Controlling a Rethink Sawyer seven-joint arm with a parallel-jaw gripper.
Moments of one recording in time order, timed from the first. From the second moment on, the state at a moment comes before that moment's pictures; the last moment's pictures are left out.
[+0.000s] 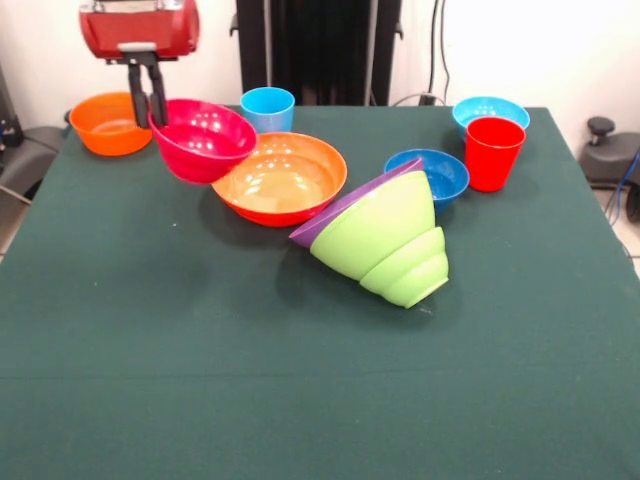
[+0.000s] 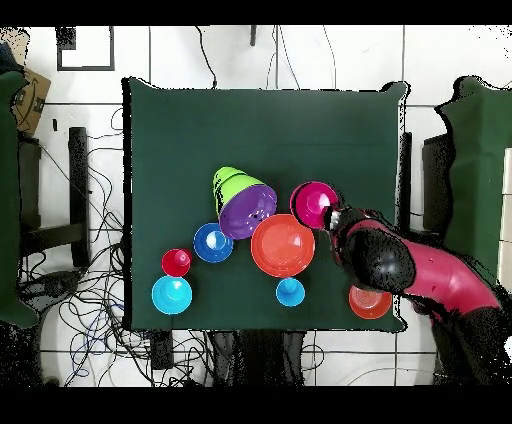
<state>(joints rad) -1.01 -0.83 0.54 1.96 -0.38 0.32 1.60</state>
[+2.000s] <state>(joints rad) -1.32 -0.78 0.84 1.96 -0.72 0.55 1.52</state>
